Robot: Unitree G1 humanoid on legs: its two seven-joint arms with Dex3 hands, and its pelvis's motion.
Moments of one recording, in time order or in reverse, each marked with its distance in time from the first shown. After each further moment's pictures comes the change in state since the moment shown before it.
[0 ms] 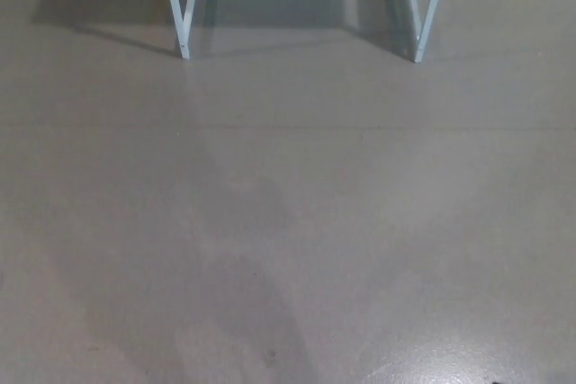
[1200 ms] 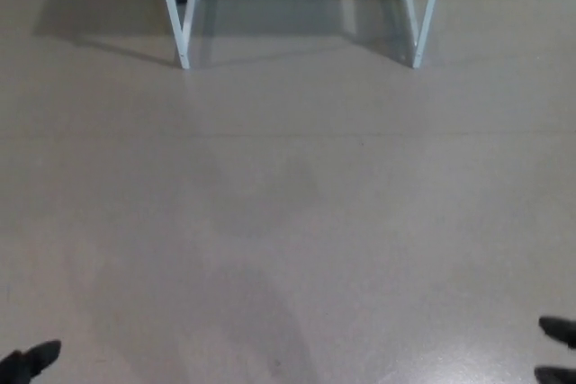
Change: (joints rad) left_arm 0.246 0.047 0.587 -0.487 -0.424 -0.083 -0.260; right_arm -0.094 -0.040 -0.243 0.026 0.133 -0.046 0.075
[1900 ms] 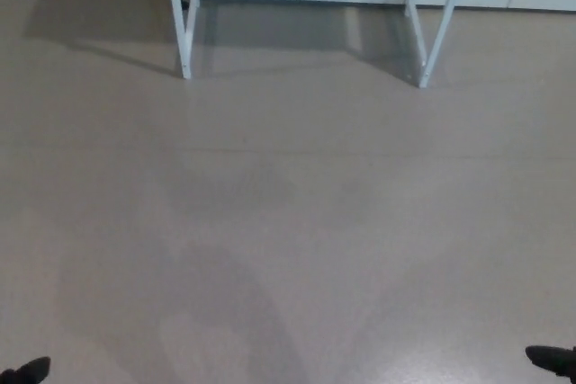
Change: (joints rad) left_arm -0.011 0.038 -0.005 0.096 -0.040 -0.034 -0.097; right_arm -0.004 -0.031 0.087 0.133 -0.110 -0.091 -0.070
